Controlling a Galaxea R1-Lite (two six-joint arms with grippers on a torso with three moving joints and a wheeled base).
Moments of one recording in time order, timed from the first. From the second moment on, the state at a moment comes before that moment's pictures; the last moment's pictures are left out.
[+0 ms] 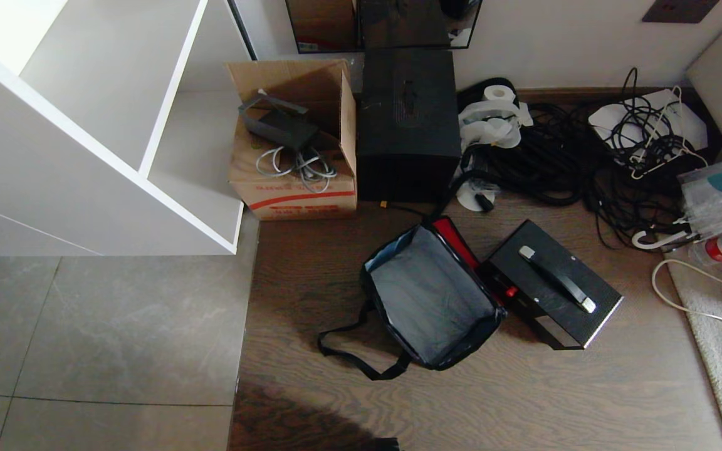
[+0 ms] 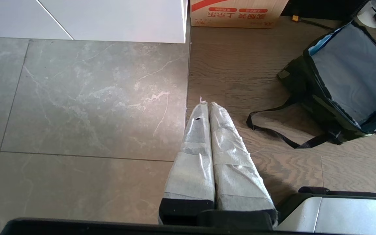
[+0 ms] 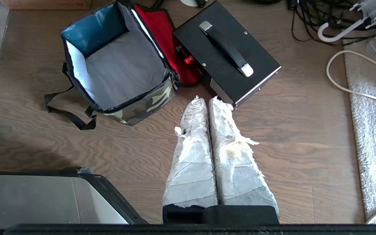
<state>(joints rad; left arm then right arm) 0.00 0.00 0.00 0.00 0.00 0.00 0.01 0.00 0.00 0.01 0.01 -0.03</state>
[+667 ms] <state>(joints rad) 0.00 0.00 0.00 0.00 0.00 0.00 0.01 0.00 0.00 0.01 0.01 -0.03</state>
